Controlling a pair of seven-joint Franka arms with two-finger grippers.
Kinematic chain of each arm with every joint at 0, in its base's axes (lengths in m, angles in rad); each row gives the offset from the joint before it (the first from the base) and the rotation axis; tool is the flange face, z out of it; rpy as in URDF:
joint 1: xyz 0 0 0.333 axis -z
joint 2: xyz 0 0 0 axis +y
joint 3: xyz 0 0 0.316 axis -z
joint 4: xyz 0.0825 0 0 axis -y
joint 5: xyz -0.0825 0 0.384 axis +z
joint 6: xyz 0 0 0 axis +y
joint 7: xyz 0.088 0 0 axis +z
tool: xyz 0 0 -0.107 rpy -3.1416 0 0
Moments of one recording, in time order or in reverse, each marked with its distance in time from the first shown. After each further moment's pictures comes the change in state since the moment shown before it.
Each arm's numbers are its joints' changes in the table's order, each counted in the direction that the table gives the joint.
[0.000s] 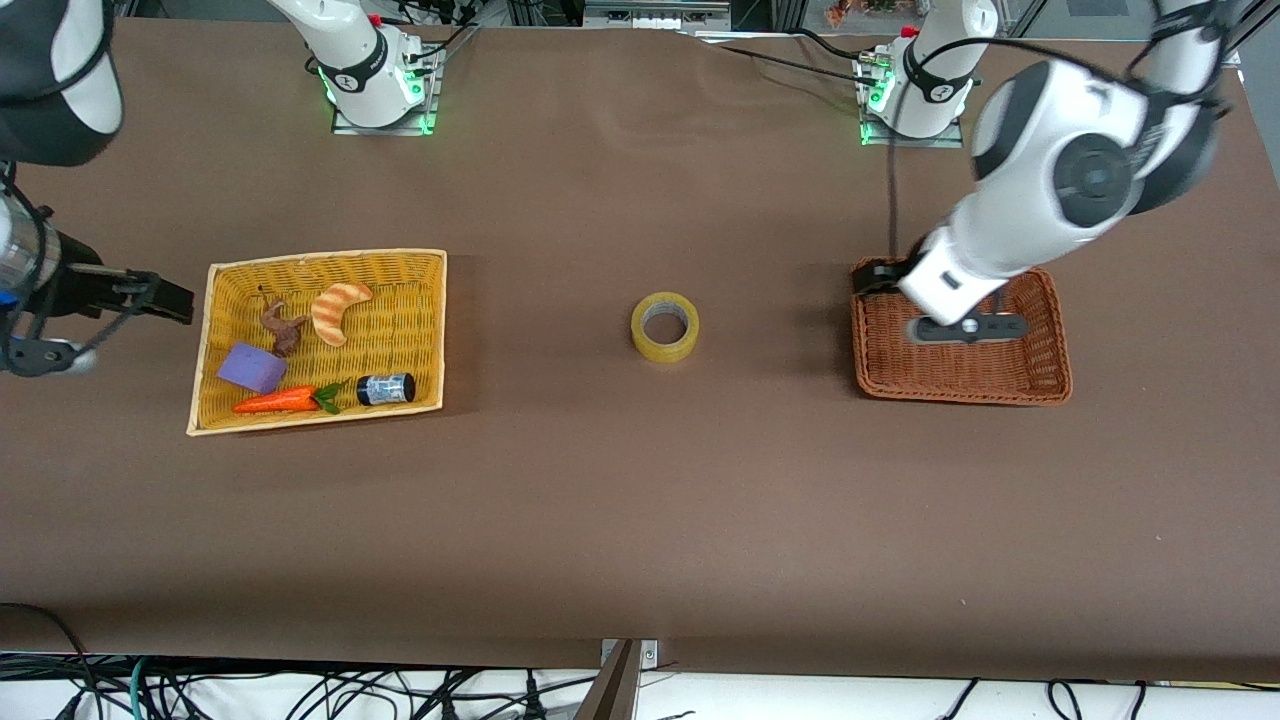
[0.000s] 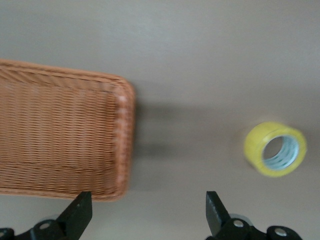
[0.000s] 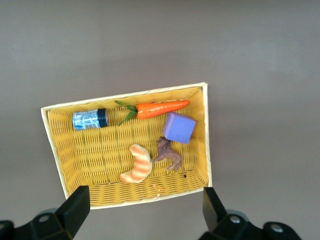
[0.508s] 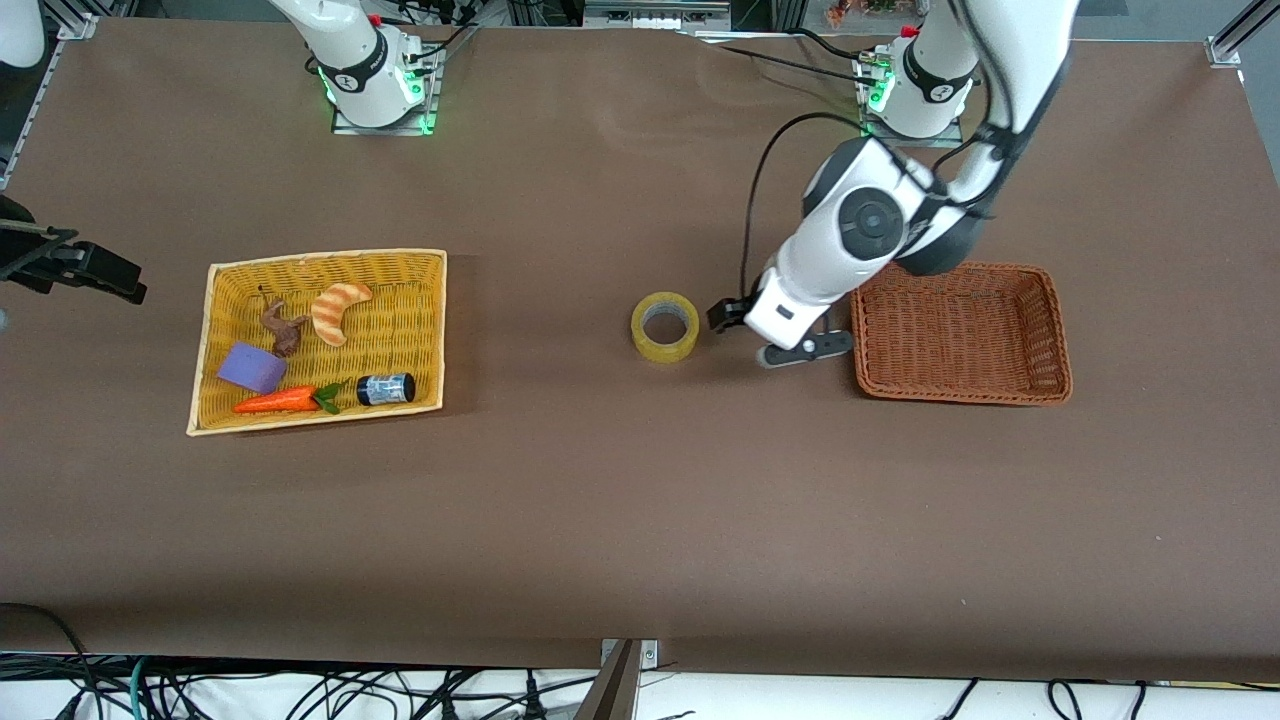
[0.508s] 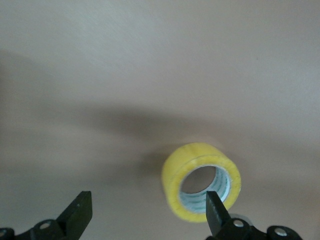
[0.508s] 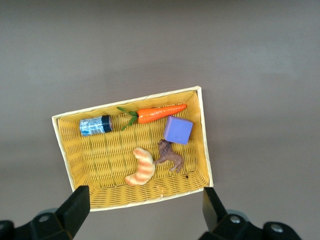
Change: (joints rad) left arm 0.172 0.278 0.060 -0.013 0.000 -0.416 0.304; right arm 0.037 -0.090 0.004 -0.049 0.051 -0.023 0.005
